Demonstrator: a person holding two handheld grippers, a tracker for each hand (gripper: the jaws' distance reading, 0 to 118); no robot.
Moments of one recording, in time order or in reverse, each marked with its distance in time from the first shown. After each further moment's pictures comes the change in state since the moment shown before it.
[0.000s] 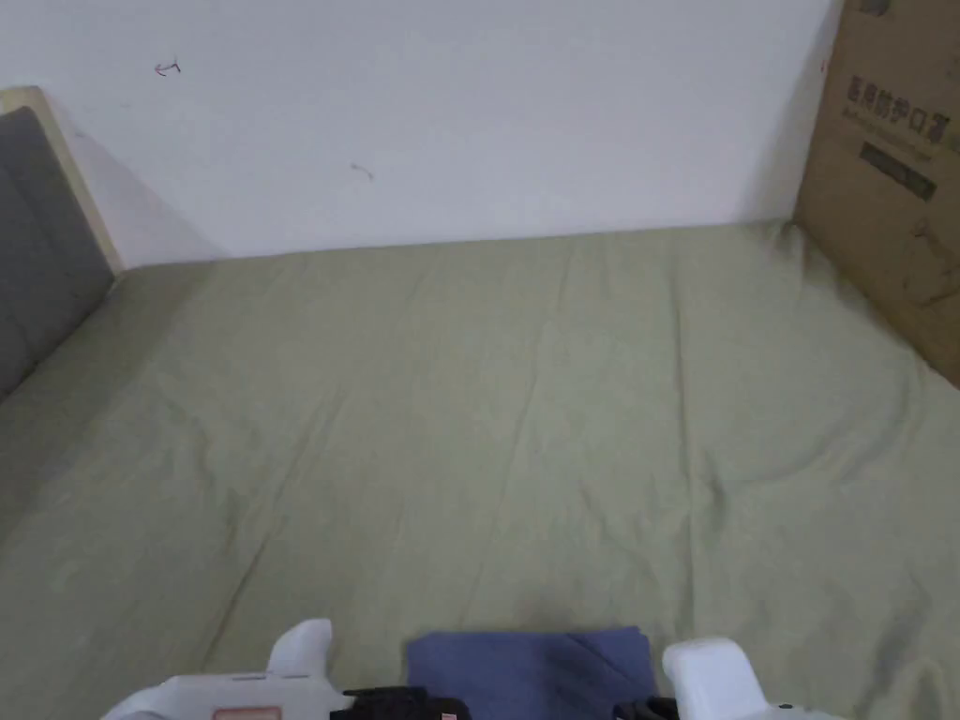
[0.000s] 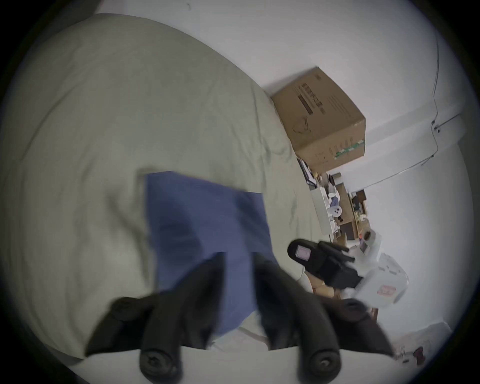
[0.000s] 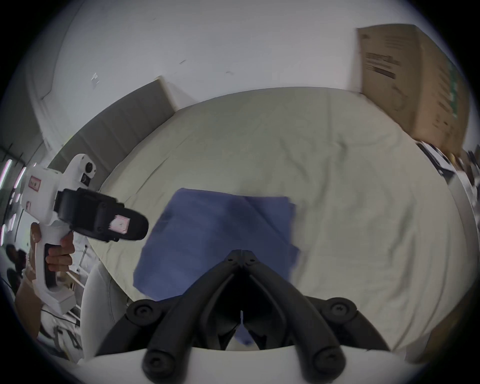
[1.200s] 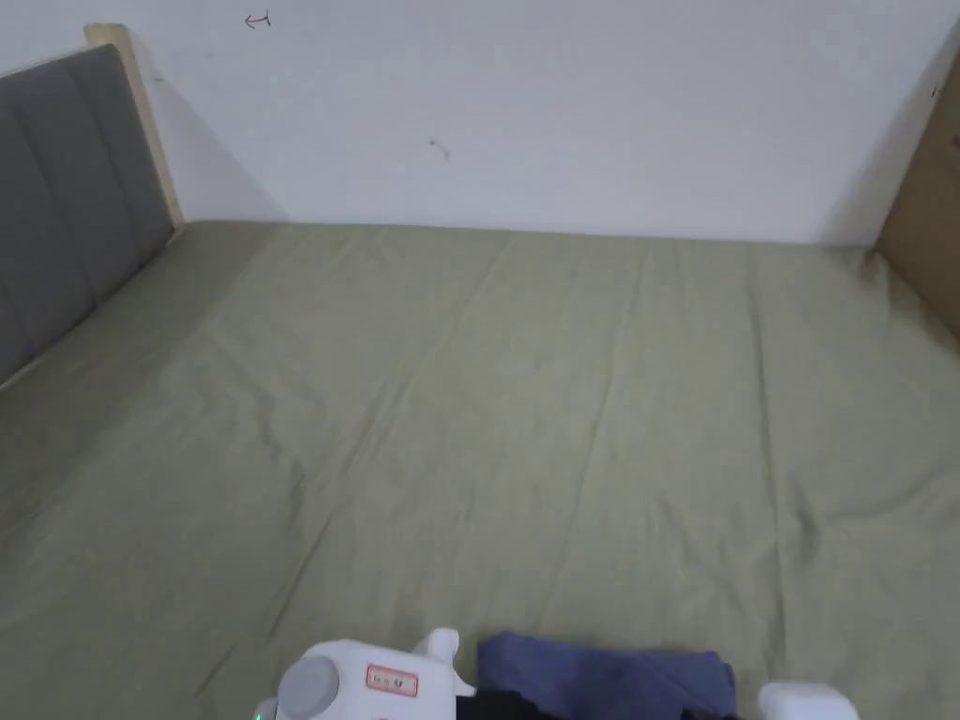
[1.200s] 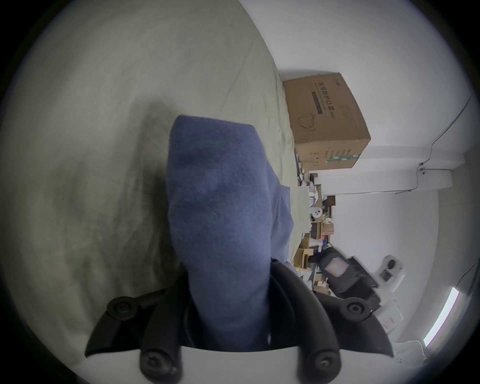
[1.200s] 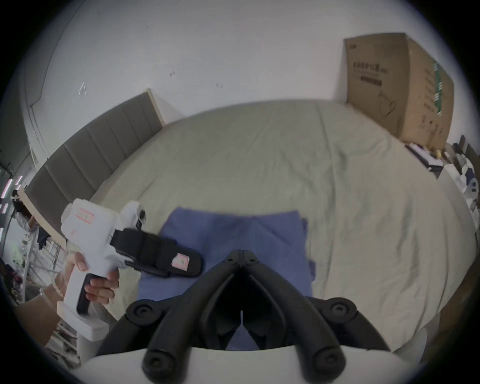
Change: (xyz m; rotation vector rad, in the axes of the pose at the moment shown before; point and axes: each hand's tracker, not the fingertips) left arm -0.065 0.033 -0.083 -0.197 -0.178 0.201; right arm -0.049 -0.003 0.005 0.190 -0.171 -0.079
